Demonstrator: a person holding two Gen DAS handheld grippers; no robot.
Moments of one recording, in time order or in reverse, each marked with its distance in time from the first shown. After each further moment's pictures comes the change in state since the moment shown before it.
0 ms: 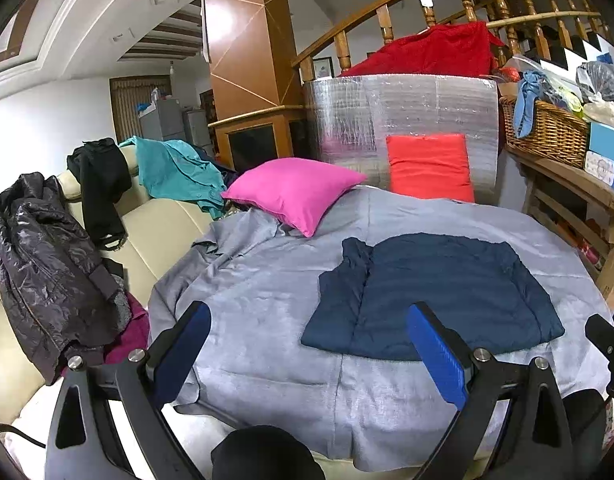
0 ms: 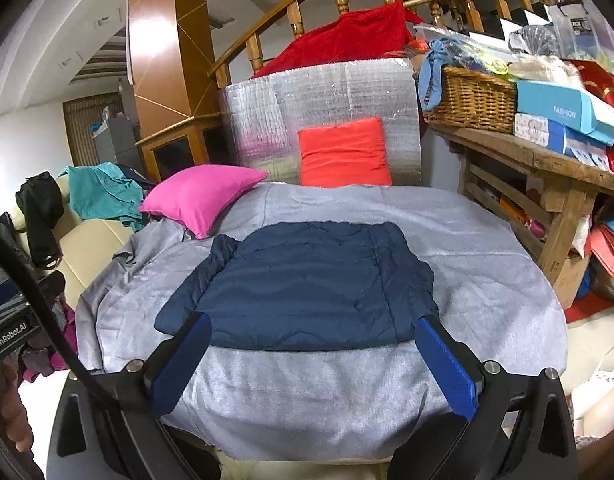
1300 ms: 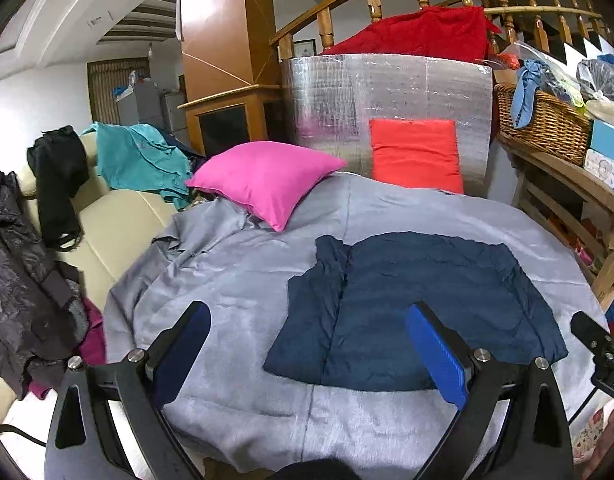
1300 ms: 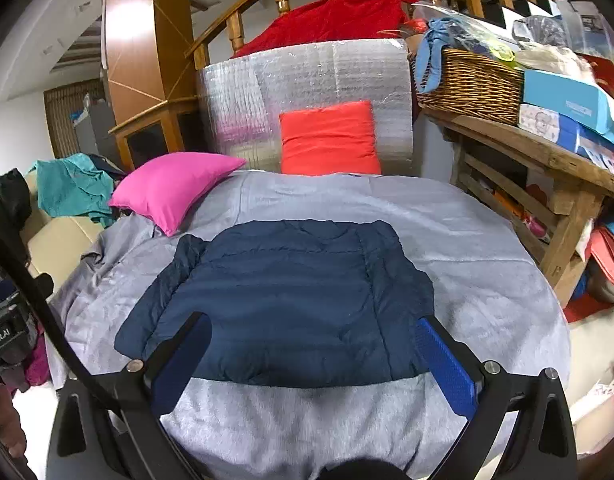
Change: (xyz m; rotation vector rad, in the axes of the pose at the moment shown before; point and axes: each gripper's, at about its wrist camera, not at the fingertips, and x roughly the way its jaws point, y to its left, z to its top) left arm 0.090 -0.025 0.024 -0.004 0.070 -0.101; right arm 0.091 -0.011 0.033 -0.002 0.080 -0.065
